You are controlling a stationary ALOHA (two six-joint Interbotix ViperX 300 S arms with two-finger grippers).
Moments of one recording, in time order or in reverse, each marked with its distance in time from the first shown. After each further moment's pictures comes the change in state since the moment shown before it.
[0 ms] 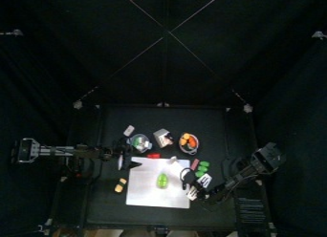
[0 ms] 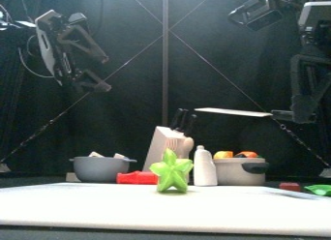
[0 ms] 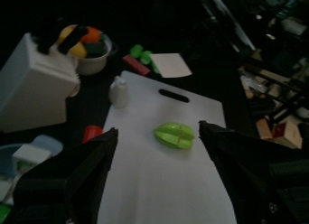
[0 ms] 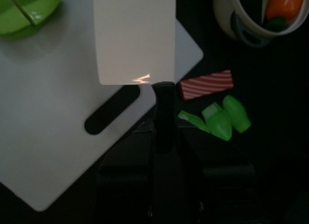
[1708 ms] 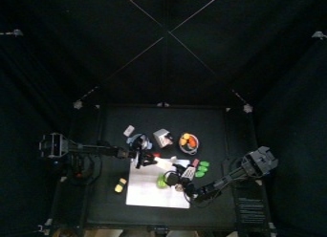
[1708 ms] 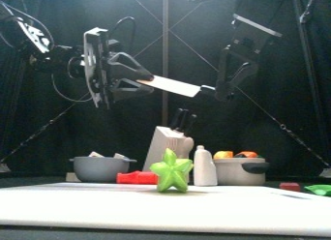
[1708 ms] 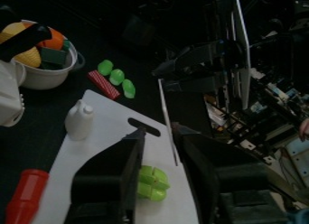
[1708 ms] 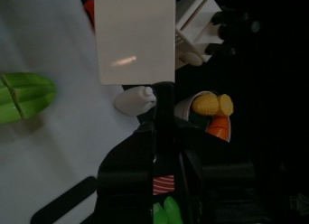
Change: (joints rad) left arm 0.032 0.413 -0.143 -0.314 -0.336 0.054; right arm -0.112 0.124 -0.167 -0.288 0.087 -0.387
